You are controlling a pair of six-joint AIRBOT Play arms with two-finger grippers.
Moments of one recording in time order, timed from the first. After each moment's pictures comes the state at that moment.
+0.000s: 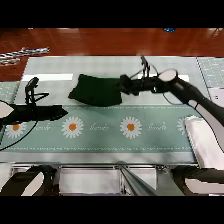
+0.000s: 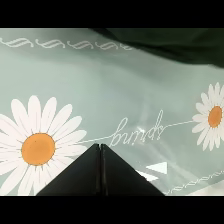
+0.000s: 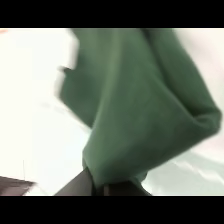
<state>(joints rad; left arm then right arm) 0.04 -0.85 0.63 0.93 -1.05 -1.35 0.34 -1.50 1.22 -0.51 0.84 1.42</state>
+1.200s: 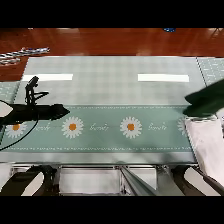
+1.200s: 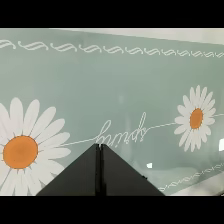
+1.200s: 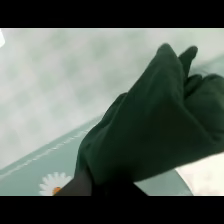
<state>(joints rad) 0.04 -0.85 0.63 0.87 -1.05 -1.35 -0.58 -1.06 1.75 -1.25 1.81 1.79</state>
